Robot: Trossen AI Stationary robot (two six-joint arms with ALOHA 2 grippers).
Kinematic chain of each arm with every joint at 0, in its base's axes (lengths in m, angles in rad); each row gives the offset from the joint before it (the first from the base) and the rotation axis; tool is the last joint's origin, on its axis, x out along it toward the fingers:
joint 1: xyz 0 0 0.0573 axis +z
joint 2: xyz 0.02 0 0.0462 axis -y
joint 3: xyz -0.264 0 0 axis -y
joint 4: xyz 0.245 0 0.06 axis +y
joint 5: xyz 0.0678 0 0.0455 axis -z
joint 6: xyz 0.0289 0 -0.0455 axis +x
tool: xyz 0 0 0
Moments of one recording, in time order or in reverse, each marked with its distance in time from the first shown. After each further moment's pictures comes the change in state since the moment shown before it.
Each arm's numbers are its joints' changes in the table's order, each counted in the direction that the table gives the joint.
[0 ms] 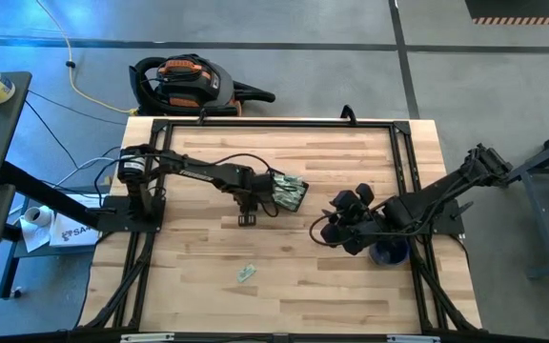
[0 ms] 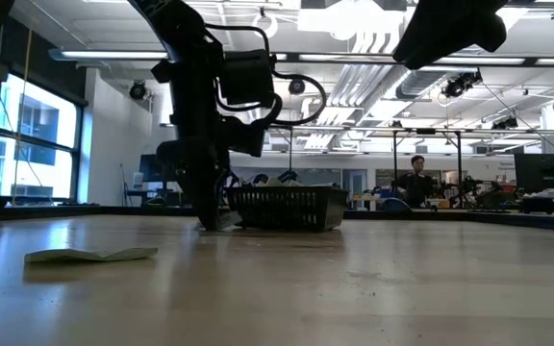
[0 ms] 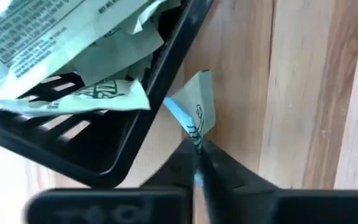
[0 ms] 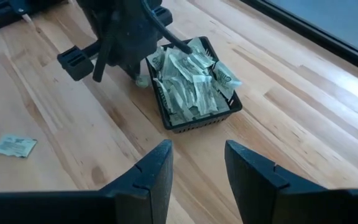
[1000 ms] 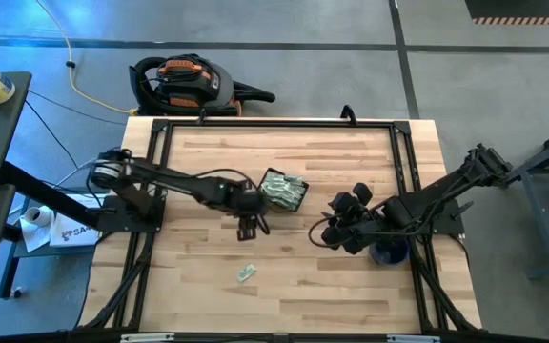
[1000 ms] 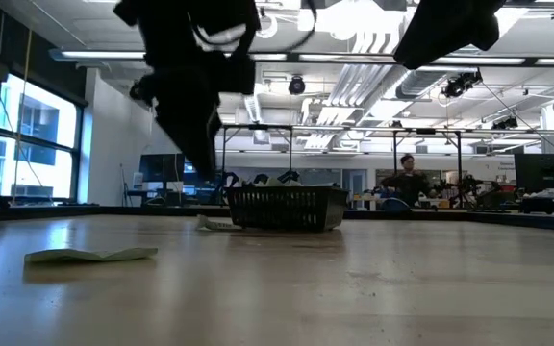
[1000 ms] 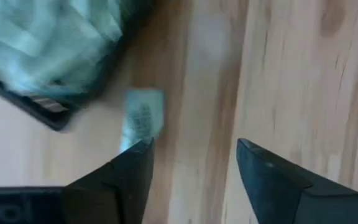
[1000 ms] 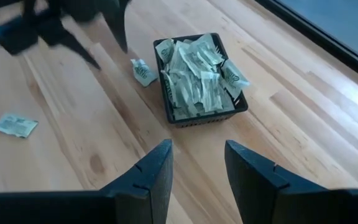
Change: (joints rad) left arm -0.199 0.190 -0.003 0.026 -0.143 -0.251; right arm 0.000 0.000 0.000 -0.019 -0.038 -0.102
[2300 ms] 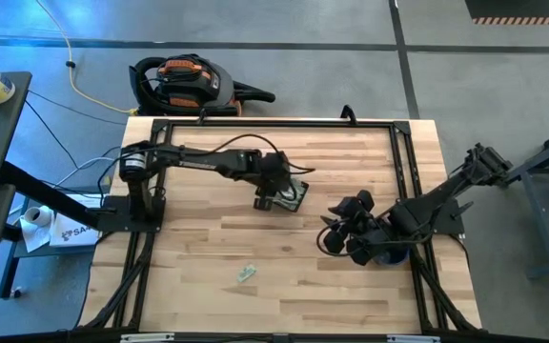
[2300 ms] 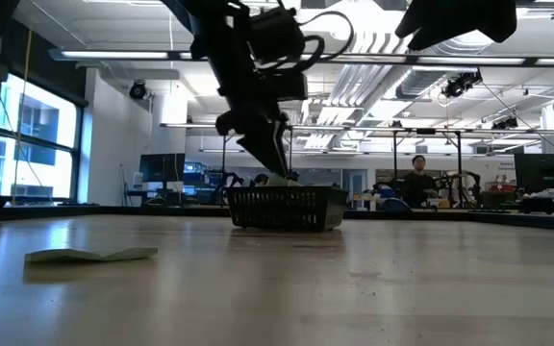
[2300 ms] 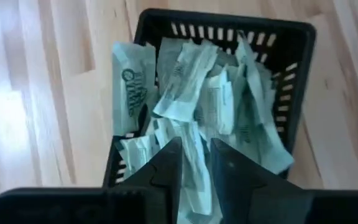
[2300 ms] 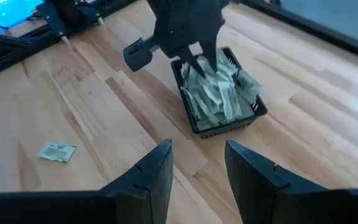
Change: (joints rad) left arm 0.251 -0.185 0.230 -0.109 0.082 0.618; right arm 0.079 0.005 0.002 -0.042 0.090 0.151
